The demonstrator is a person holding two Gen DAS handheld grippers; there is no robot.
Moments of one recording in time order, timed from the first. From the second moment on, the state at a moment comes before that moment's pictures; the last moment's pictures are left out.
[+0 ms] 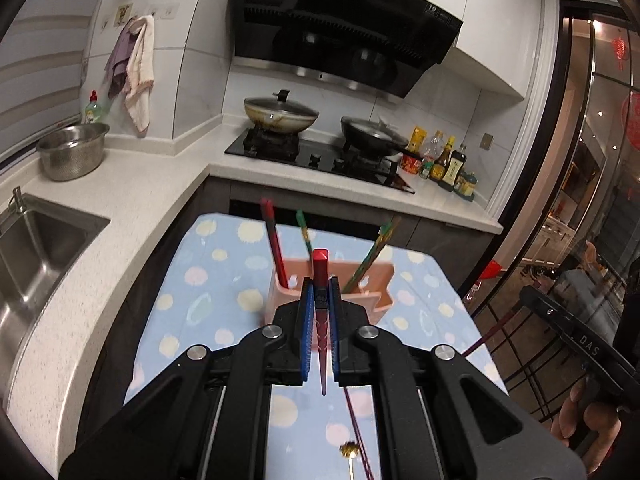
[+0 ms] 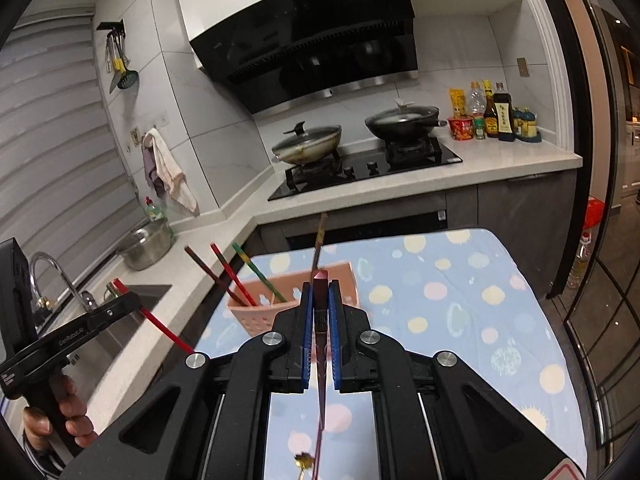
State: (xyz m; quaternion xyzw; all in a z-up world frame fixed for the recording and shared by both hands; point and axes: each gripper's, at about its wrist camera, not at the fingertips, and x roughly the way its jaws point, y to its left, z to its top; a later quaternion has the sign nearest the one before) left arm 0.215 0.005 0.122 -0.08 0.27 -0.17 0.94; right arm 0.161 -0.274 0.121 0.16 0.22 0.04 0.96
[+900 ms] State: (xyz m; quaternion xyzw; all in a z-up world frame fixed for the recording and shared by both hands) left arm 0.306 -0.007 0.172 -0.06 0.21 -0.15 0.97; right arm 0.296 -0.262 0.160 0.14 0.18 0.05 0.97
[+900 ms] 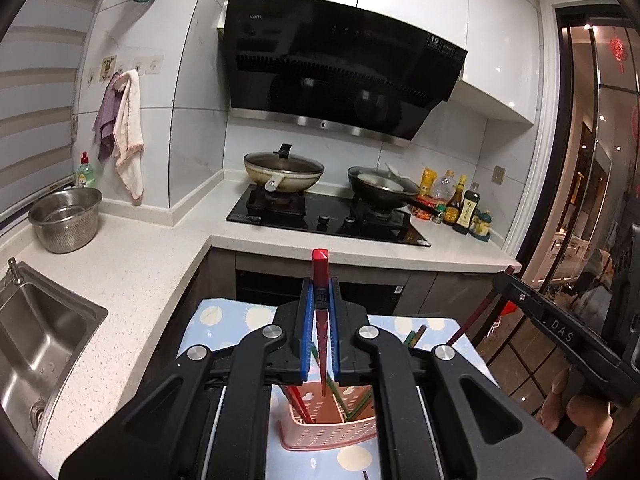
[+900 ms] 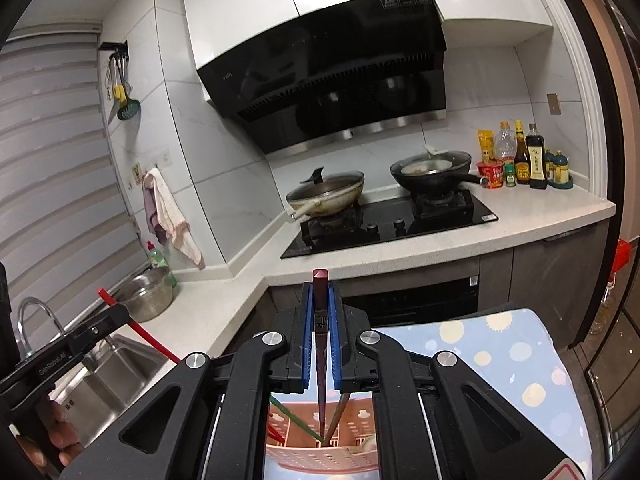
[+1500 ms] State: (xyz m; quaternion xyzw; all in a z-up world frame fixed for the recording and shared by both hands) left arm 0.317 -0.002 0.144 -0.07 0.24 -0.13 0.96; right arm 0.295 -0.261 0.133 0.14 0.20 0.03 0.97
